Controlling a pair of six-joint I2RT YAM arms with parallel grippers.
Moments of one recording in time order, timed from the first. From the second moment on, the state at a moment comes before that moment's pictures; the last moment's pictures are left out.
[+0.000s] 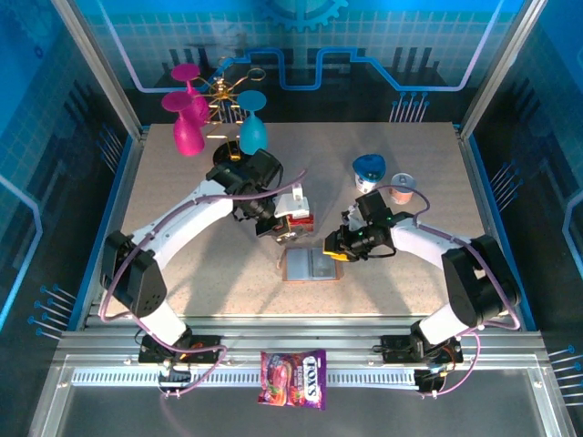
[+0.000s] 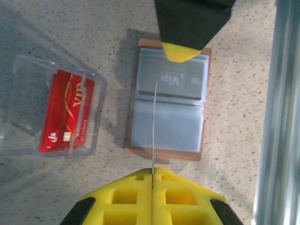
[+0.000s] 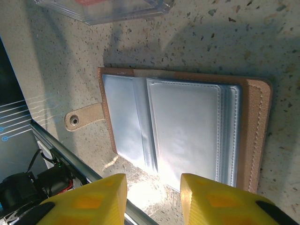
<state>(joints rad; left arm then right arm) -0.55 1.67 1.51 -1.06 0.40 0.74 0.40 1.52 0.80 -0.42 -0.65 0.66</state>
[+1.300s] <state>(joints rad) -0.46 2.19 2.13 -1.28 0.37 0.93 0.27 1.50 0.77 -0.42 -0.64 0.64</state>
